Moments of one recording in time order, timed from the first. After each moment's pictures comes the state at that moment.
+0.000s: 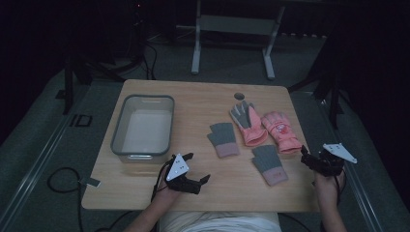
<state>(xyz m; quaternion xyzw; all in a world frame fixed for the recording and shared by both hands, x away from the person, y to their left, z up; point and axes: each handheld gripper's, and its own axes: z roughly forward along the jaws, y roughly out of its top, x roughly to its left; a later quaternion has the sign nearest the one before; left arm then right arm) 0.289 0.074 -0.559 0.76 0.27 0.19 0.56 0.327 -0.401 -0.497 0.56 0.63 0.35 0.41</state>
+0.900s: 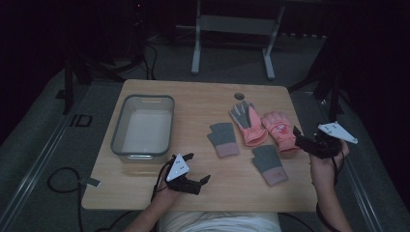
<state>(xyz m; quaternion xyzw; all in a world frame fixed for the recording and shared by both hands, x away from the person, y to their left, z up) 0.289 0.073 -0.559 0.76 0.27 0.19 0.57 0.343 -0.360 -0.426 0.48 0.66 0.41 0.41</state>
